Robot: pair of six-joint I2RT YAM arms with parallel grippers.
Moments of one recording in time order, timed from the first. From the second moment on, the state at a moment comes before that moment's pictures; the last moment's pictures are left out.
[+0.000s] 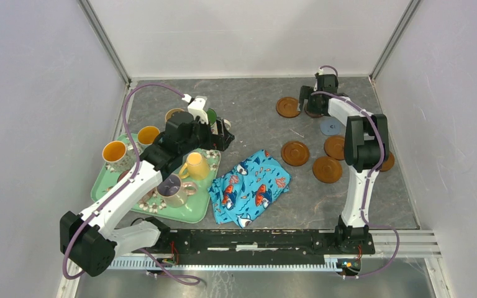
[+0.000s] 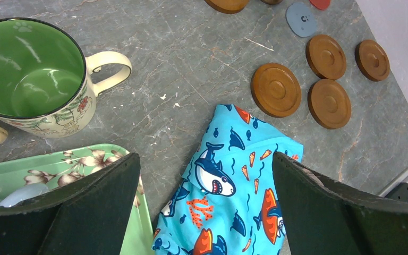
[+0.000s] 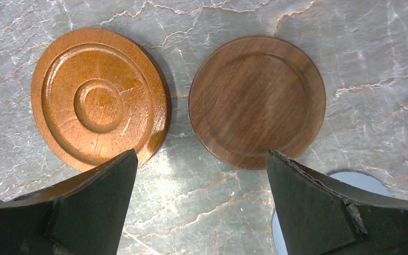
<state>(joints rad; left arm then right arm) -0.54 1.11 0.93 -0.23 0.09 -0.34 0.08 2.16 1.59 -0.26 0.00 0.23</state>
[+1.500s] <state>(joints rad) -0.54 1.10 0.93 -0.24 0.11 -0.34 -0.26 2.06 1.37 -0.10 0.02 0.37</state>
